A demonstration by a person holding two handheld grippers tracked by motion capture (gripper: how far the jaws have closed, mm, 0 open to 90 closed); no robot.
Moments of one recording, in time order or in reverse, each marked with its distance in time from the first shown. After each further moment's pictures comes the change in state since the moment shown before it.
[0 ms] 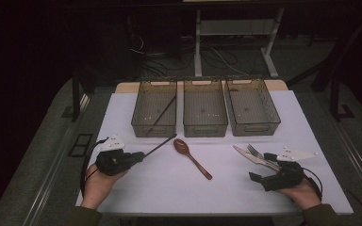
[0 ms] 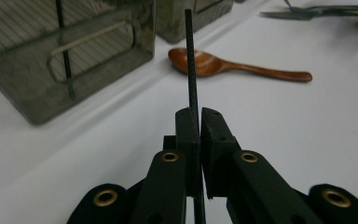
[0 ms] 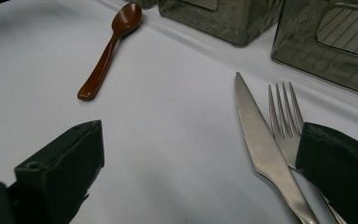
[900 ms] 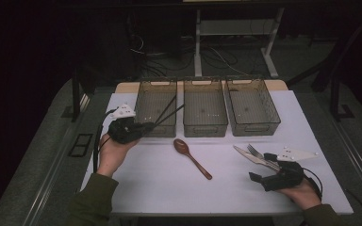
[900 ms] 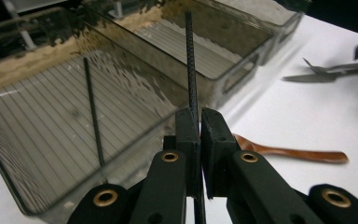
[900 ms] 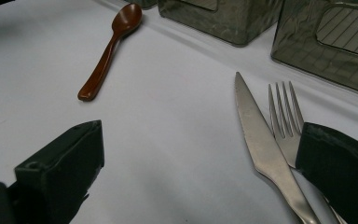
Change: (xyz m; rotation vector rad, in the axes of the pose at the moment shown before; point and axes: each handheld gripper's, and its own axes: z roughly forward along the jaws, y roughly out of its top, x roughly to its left) left arm 0.030 0.074 0.029 -0.077 0.040 0.012; right arm 0.000 0.000 0.000 -0.002 0.002 0.003
